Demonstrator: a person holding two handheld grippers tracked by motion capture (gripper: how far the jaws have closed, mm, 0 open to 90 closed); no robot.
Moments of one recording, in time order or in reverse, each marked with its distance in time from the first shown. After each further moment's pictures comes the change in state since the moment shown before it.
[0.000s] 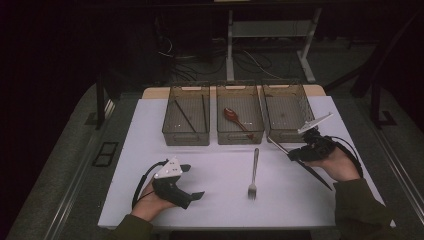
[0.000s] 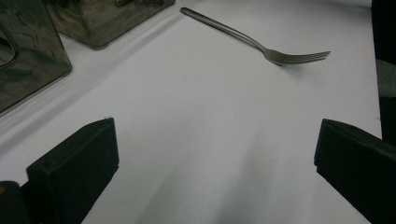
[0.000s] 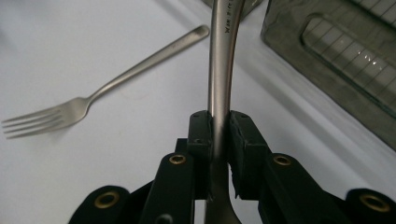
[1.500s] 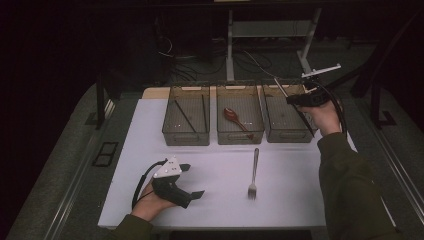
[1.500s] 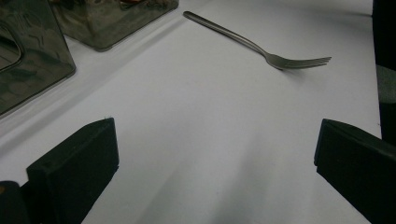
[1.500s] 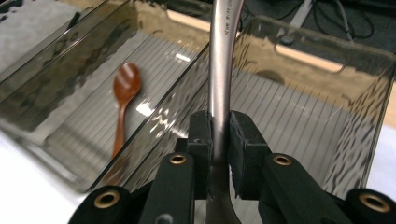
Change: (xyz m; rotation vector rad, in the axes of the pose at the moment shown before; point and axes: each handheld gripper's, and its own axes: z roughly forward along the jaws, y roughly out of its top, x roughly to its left) left arm 0.000 0.000 -0.001 -0.013 0.005 -0.016; right arm -0.078 0.102 -0.017 -0.297 -0.205 0.178
